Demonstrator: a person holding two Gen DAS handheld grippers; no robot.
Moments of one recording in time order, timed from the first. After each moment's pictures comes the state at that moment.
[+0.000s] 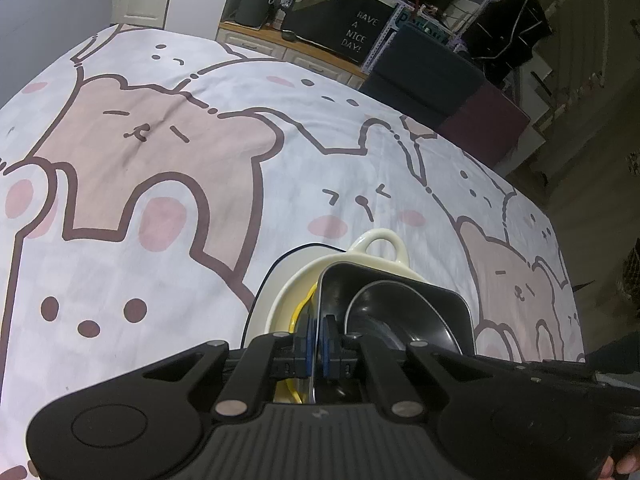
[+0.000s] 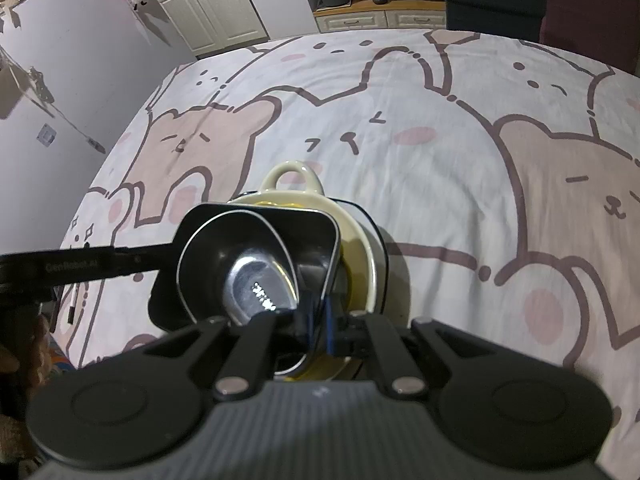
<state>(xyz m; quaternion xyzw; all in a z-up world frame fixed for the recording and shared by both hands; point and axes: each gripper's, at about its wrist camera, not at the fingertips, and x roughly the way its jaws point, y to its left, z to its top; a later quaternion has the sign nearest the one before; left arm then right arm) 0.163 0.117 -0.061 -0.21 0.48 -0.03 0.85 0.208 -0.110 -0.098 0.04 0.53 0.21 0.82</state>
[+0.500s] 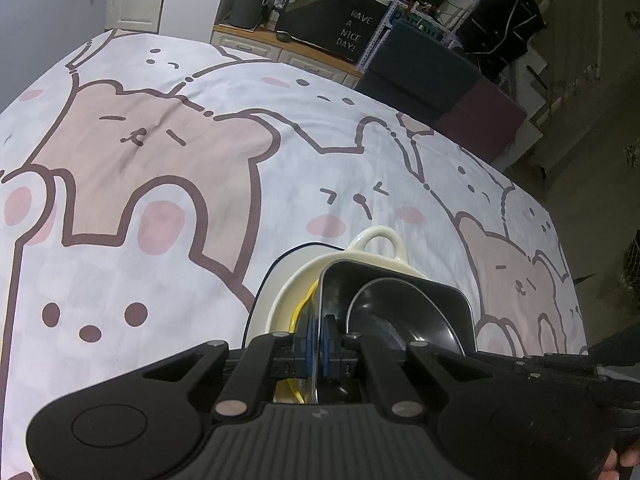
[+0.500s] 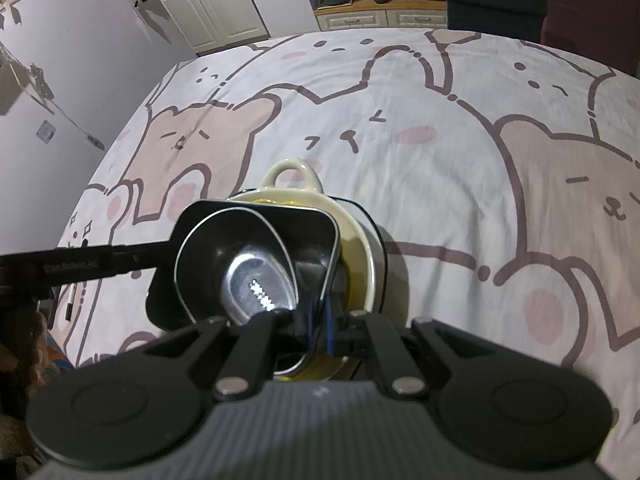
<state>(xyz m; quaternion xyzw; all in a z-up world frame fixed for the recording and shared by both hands) 0.163 0.116 -0.061 -0.20 0.48 -0.04 0.85 0.208 -0.109 -0.099 0.03 0.53 0.21 0.82</state>
